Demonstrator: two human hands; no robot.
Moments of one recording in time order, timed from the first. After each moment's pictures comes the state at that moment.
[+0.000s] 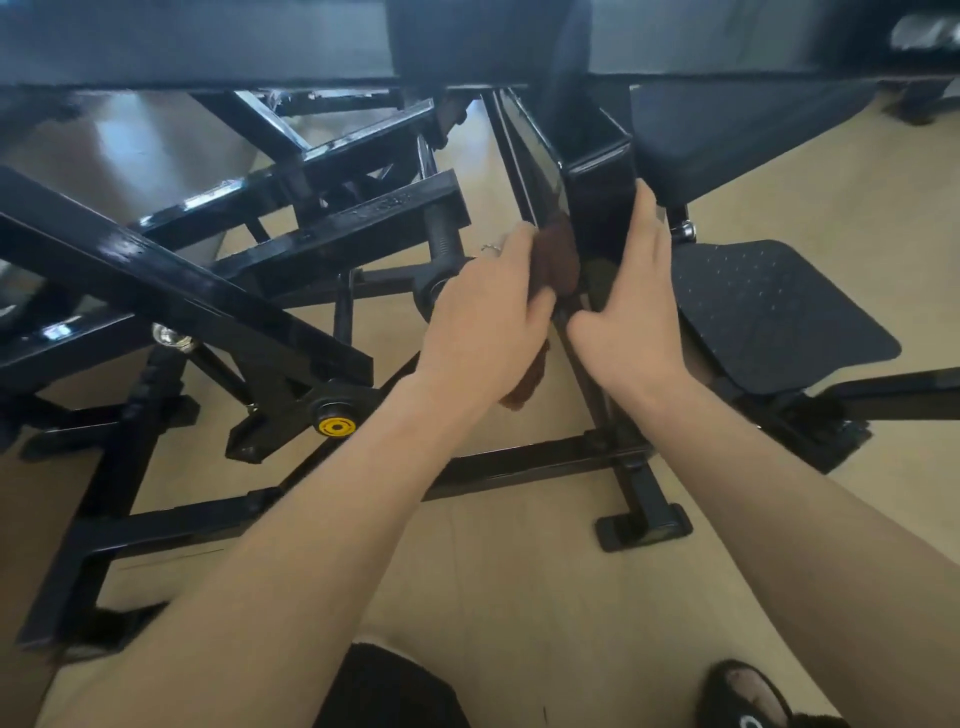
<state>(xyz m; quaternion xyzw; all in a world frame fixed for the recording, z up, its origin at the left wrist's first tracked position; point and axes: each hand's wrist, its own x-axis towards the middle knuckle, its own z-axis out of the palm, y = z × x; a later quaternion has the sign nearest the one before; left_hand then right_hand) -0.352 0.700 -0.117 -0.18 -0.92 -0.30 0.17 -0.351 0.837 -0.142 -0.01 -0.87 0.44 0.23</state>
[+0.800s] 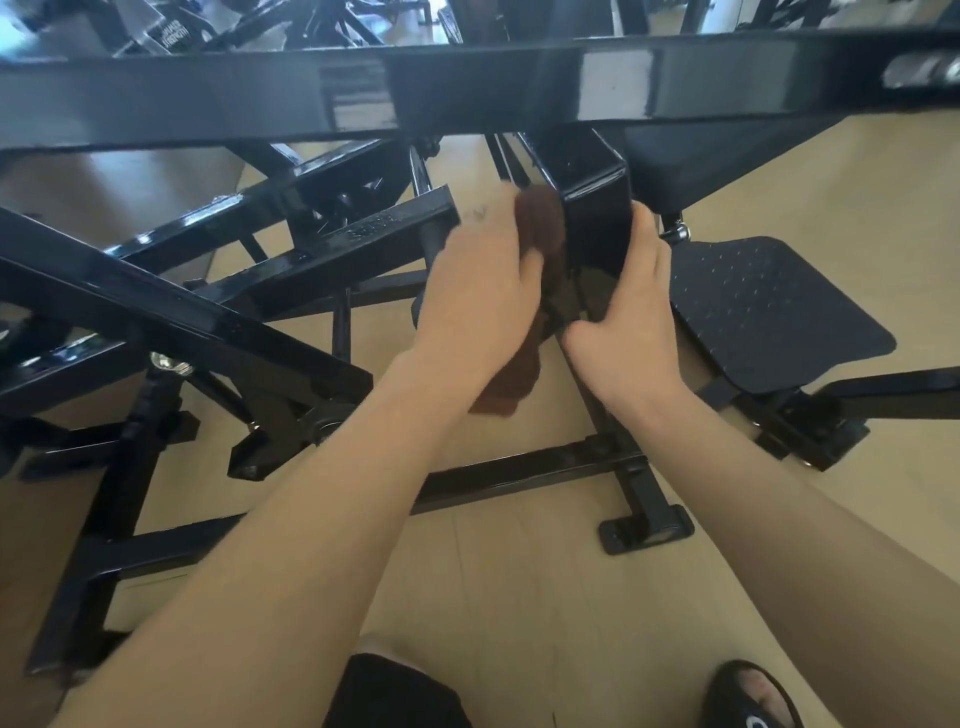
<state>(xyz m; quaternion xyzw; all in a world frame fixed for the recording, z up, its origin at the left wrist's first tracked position) -0.379 0.700 -0.090 -0.16 -0.91 -0.34 0.19 -0.352 0.833 -0.136 -0.03 -0.85 0.47 0.23</state>
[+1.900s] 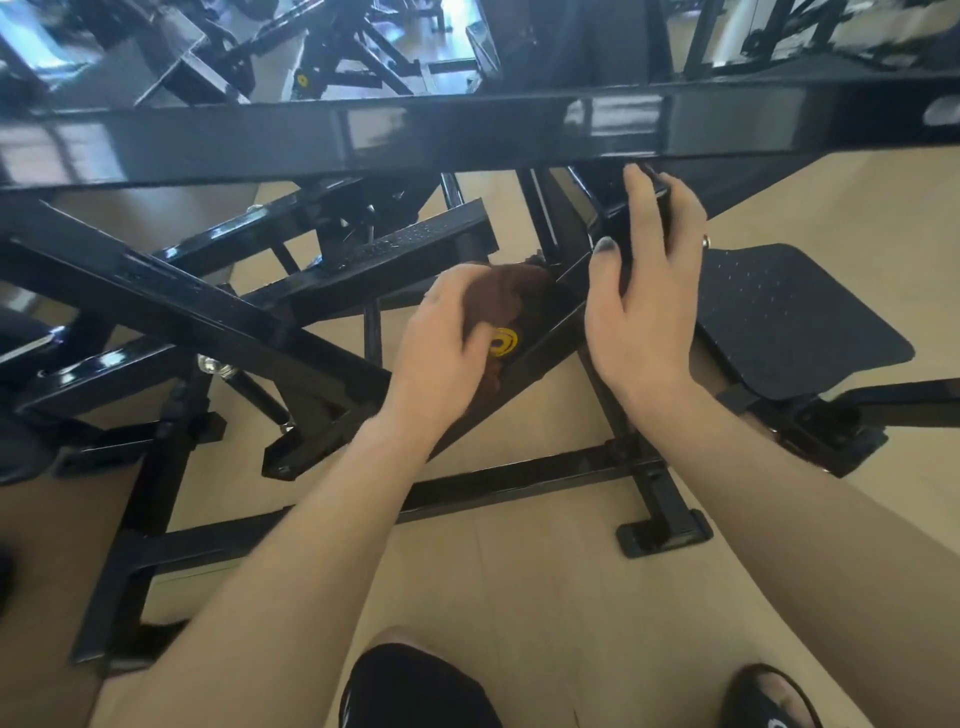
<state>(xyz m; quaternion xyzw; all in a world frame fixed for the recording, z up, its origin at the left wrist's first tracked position) -0.380 0.626 -0.150 -0.17 -0.87 -0.42 0.17 -0.376 0.807 -0.125 0.00 -0.84 0.34 0.42</state>
